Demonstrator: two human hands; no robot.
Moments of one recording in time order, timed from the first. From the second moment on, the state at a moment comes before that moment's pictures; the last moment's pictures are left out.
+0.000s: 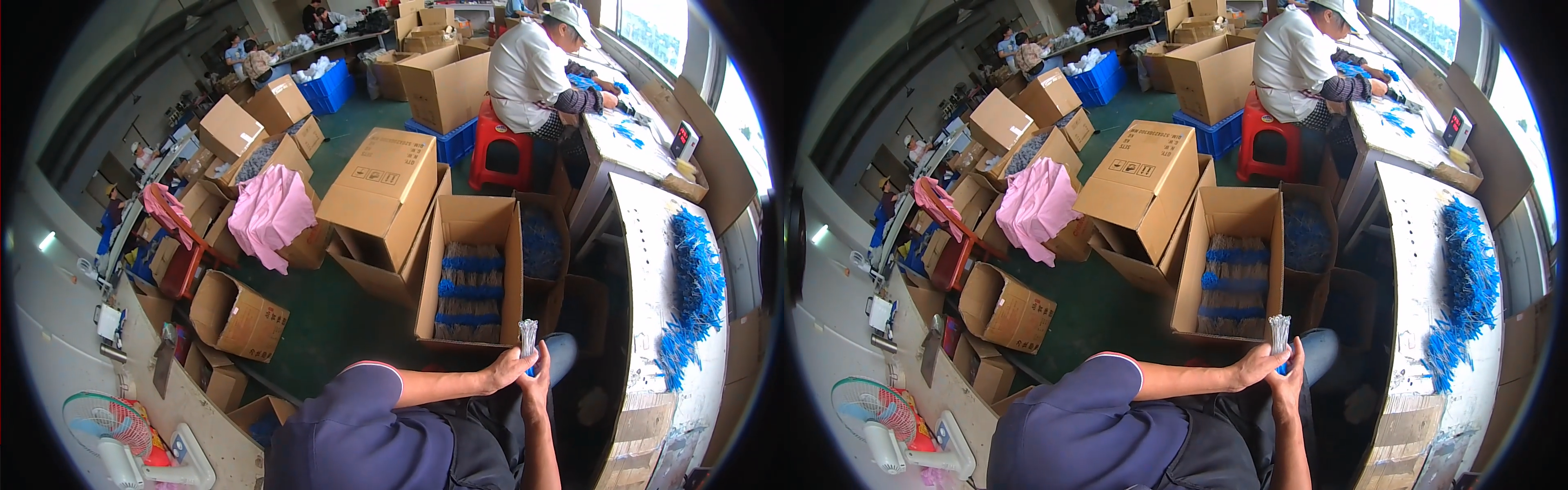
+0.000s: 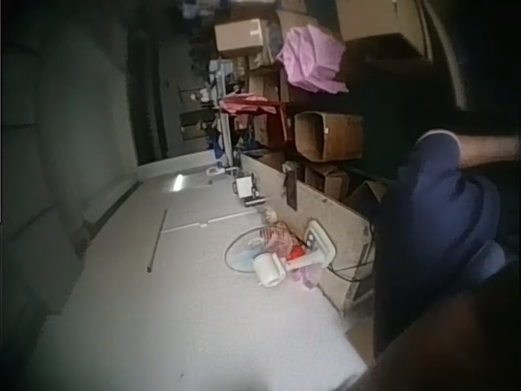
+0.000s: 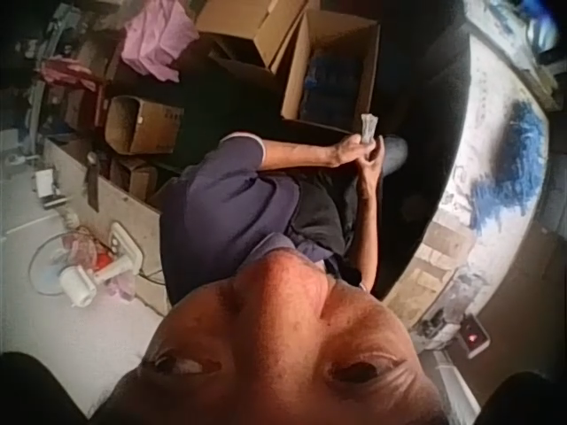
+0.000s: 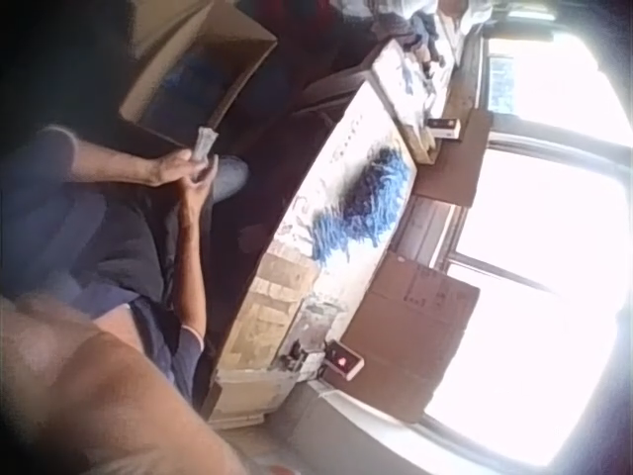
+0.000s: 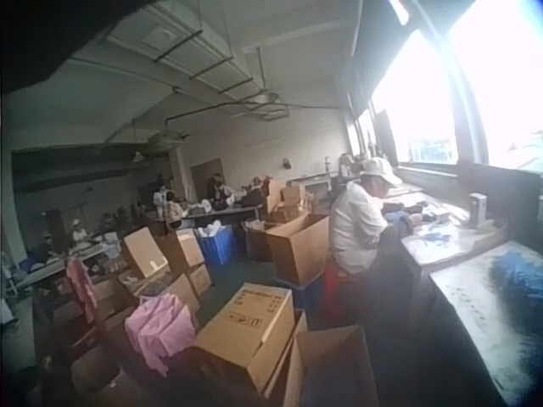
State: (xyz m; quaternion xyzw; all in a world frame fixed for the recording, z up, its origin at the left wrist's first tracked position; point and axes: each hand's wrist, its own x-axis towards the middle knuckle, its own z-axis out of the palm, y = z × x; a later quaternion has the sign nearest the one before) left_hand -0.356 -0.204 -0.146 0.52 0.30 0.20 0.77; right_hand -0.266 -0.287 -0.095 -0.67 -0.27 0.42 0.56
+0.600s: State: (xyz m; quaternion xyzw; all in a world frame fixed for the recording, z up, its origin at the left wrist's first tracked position) left_hand -0.346 -0.202 -0.181 0.68 0.41 0.26 0.55; right_hand -0.271 -0.292 -0.126 -0.67 -0.38 0.37 0.51
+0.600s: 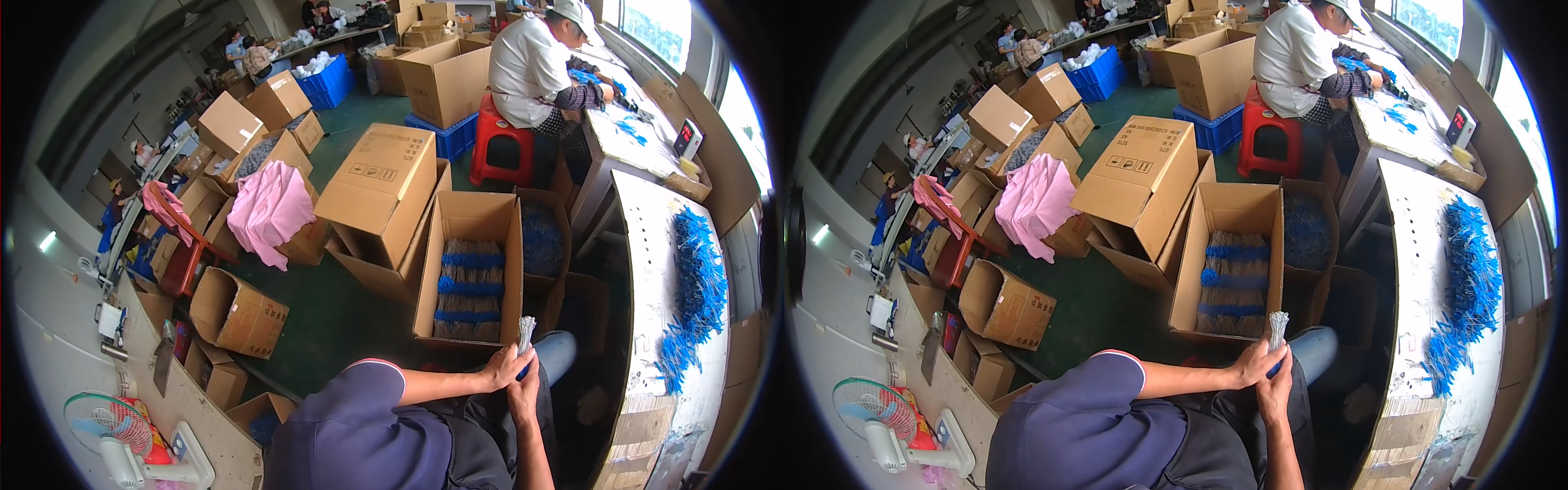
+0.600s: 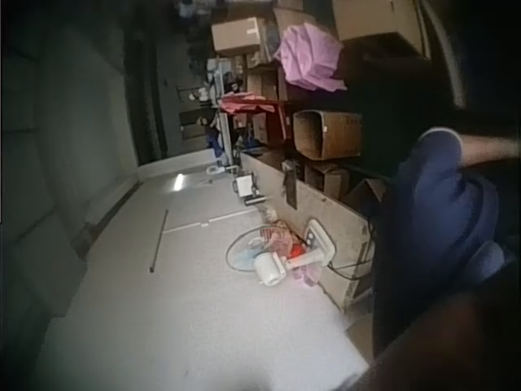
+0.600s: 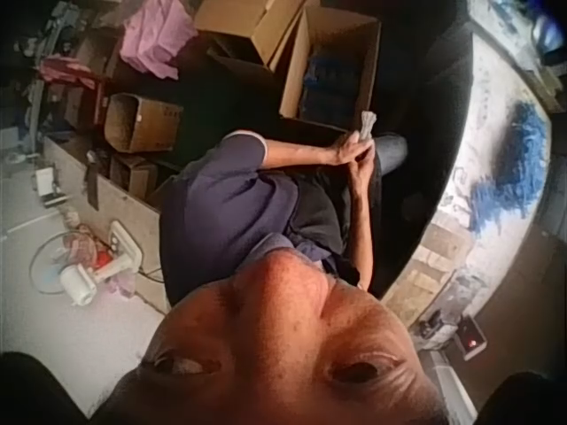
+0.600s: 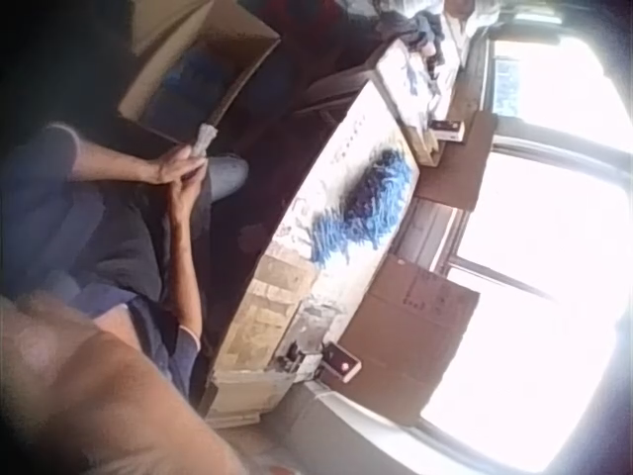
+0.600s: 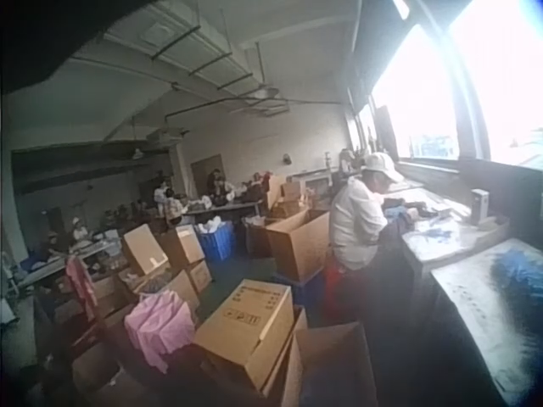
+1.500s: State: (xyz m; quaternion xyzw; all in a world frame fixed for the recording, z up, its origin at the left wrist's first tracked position) left_hand -0.413 -0.104 -0.226 0.21 0.58 0.15 0.77; right_hand -0.048 -0.186 -0.035 -0.83 -0.43 0.12 0.34
